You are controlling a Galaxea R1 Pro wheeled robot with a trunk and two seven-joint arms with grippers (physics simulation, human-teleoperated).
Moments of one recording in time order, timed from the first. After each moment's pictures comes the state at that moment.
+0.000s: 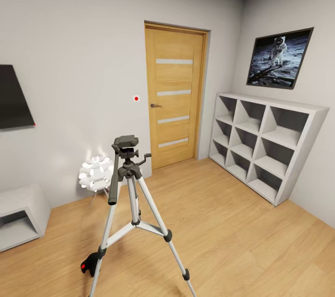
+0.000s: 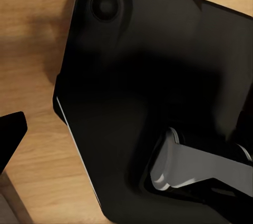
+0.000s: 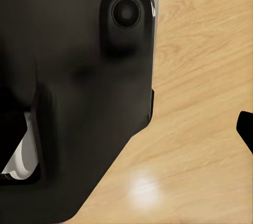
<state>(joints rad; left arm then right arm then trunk) 0.00 -0.04 0.00 -0.04 0.29 -0.04 0.01 0.00 -0.01 0.01 0.00 0.01 -0.08 0.00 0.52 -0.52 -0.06</state>
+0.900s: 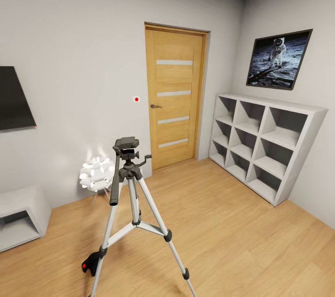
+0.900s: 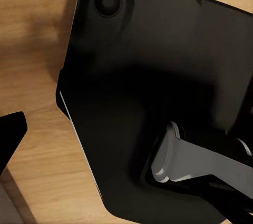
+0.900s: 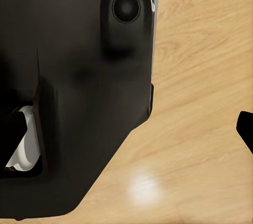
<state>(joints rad) 0.00 -0.04 0.00 -0.04 0.29 -0.04 0.01 0.00 -0.01 0.01 0.00 0.01 -0.08 0.00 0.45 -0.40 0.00</state>
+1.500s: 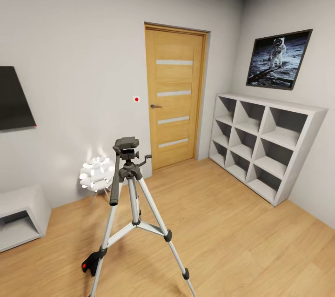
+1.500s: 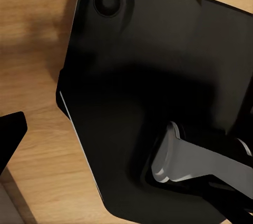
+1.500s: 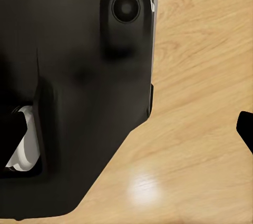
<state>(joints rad) 0.00 -0.04 0.00 -0.04 0.29 -0.04 0.01 0.00 -0.01 0.01 0.00 0.01 -0.08 0.00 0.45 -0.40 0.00</state>
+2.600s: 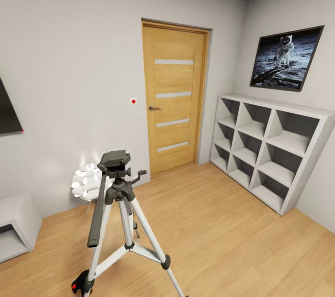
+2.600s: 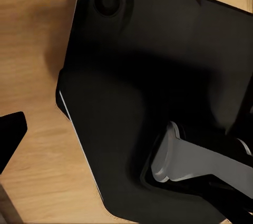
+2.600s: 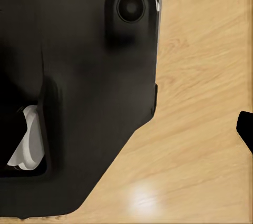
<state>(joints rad) 0.00 -0.04 0.00 -0.04 0.29 -0.04 0.01 0.00 0.00 0.01 0.00 0.01 -0.07 0.00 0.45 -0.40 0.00</state>
